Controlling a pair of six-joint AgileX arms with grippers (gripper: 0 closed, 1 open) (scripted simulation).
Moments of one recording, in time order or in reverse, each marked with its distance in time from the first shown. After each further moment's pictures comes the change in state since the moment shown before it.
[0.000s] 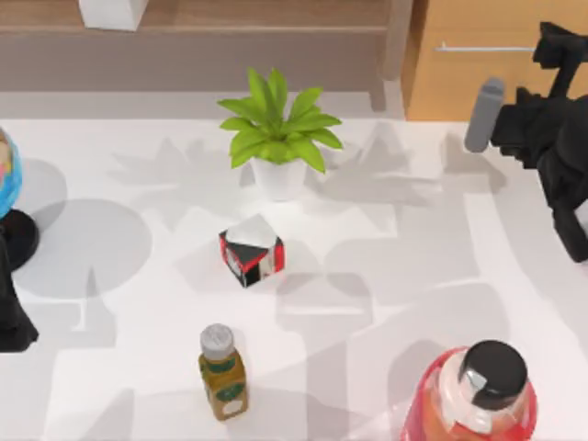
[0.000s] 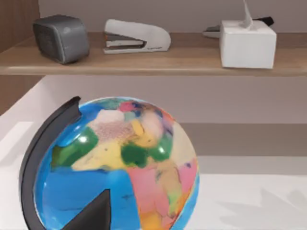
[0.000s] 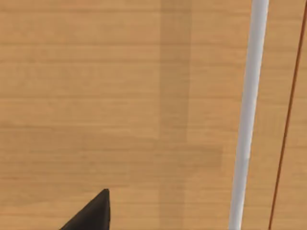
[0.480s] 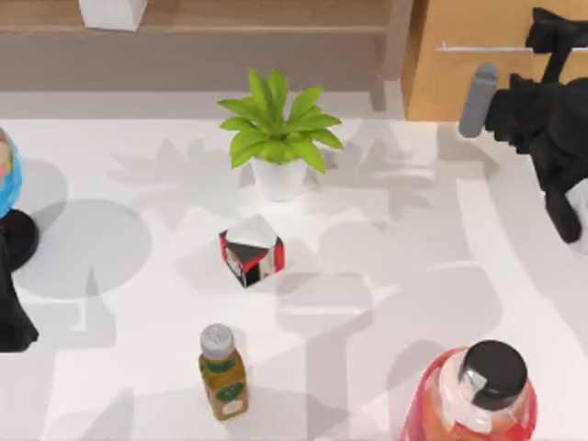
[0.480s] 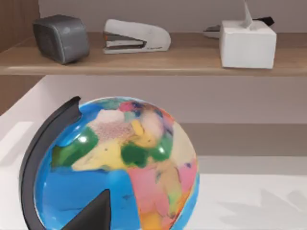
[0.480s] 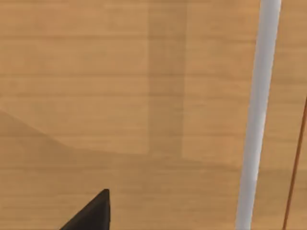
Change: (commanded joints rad) left arm 0.000 0.000 0.000 0.000 0.000 0.000; right arm -0.011 0.041 0.093 -0.052 -0.010 -0.001
